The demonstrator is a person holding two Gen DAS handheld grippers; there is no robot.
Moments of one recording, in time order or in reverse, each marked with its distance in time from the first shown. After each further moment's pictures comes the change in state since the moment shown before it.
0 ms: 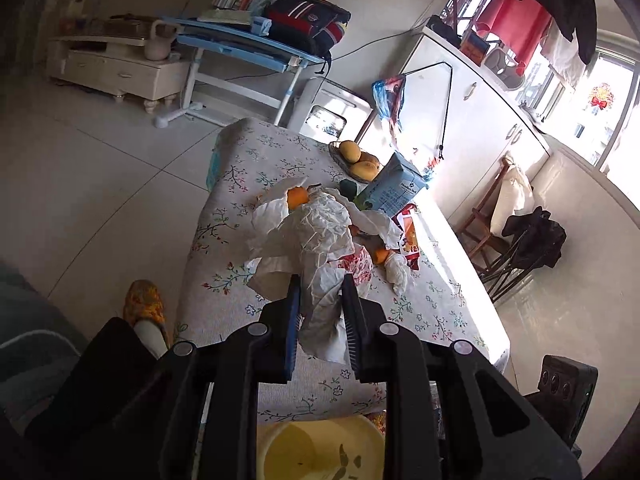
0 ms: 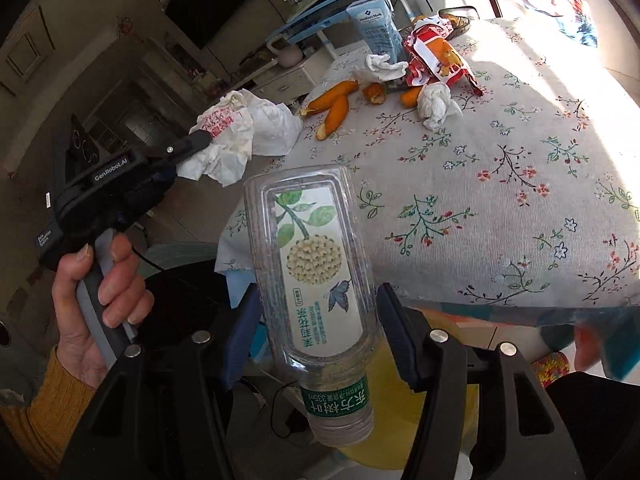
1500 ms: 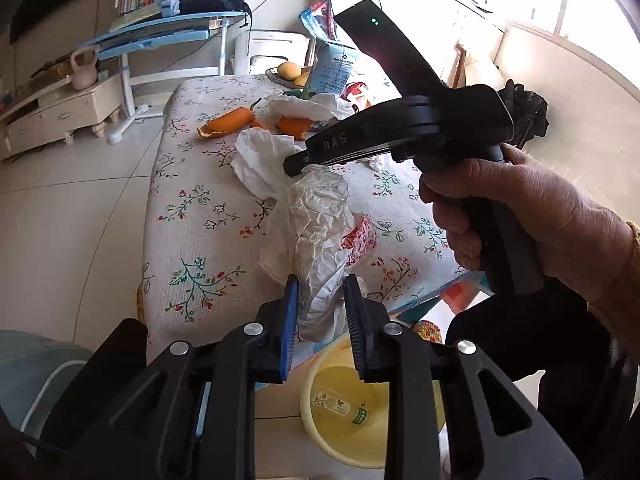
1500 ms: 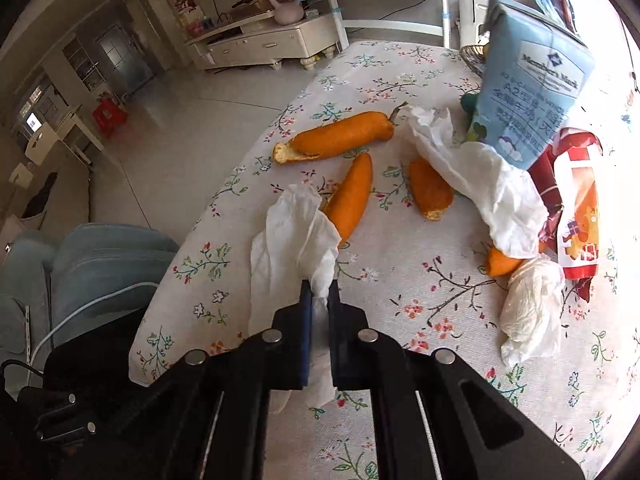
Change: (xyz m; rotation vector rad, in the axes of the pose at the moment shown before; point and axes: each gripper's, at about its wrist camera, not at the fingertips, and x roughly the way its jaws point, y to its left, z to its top) left arm 0.016 -0.029 -0.066 0.371 0.211 -0.014; right arm 0.109 0.017 0.159 -0.155 0.059 -0.204
